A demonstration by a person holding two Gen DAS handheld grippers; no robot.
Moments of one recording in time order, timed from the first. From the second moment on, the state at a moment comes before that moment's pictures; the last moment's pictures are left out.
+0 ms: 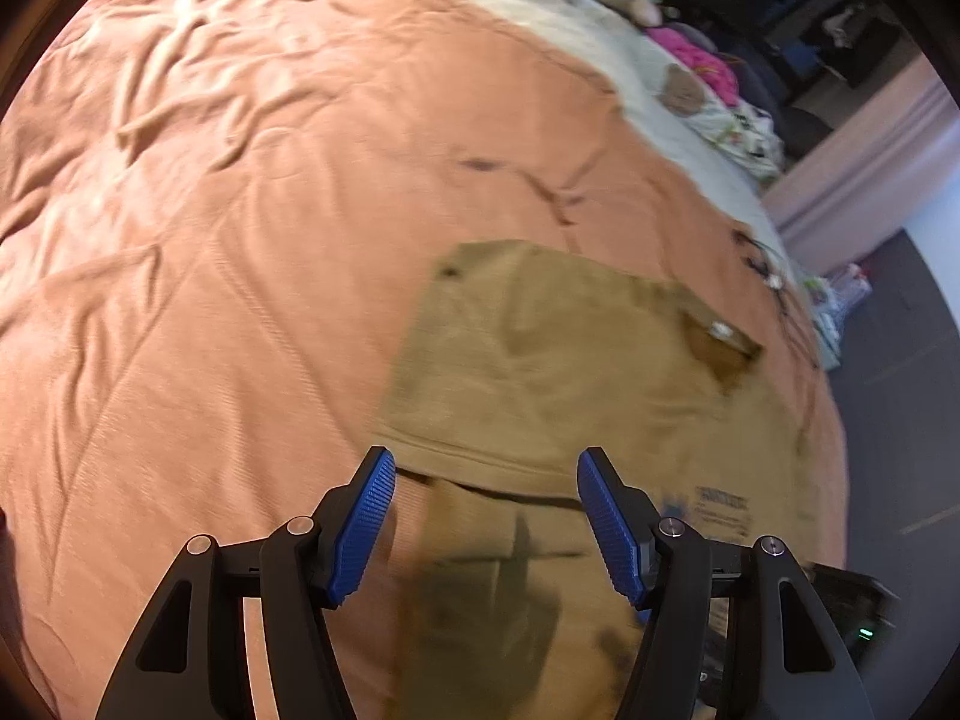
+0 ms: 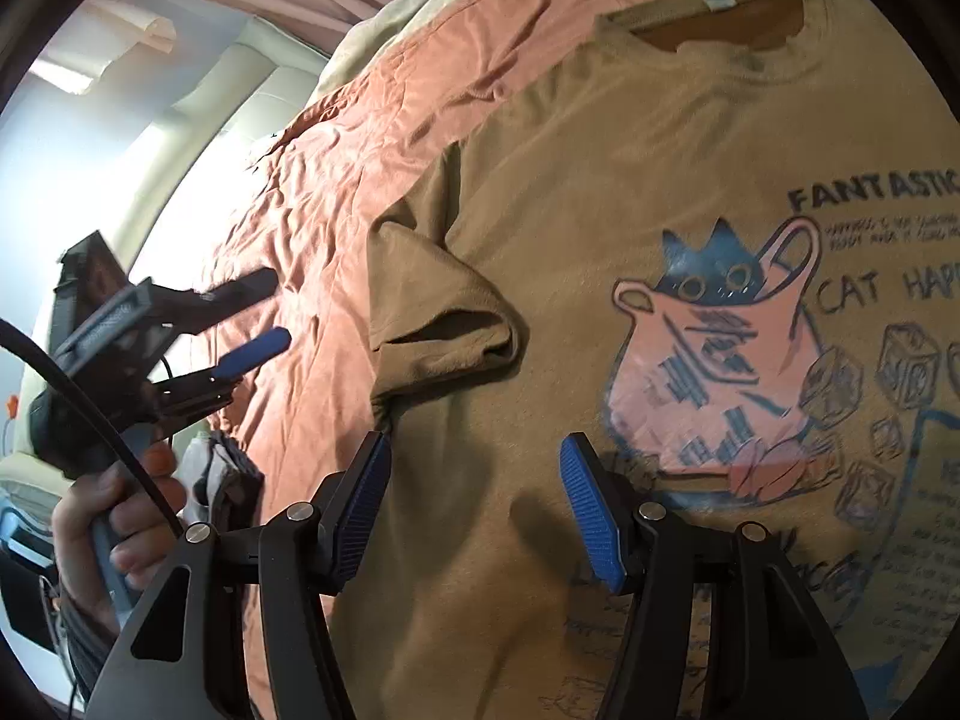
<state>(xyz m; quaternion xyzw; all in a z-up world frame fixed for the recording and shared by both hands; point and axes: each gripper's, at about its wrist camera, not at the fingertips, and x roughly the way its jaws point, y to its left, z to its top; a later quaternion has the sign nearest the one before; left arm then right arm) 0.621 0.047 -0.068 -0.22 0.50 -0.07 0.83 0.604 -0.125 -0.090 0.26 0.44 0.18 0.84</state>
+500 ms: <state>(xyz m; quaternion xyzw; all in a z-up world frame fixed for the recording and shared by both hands) 0.661 0.049 -0.136 -0.18 0.54 -0.05 0.82 0.602 -0.134 -0.088 0.23 0.44 0.17 0.85</state>
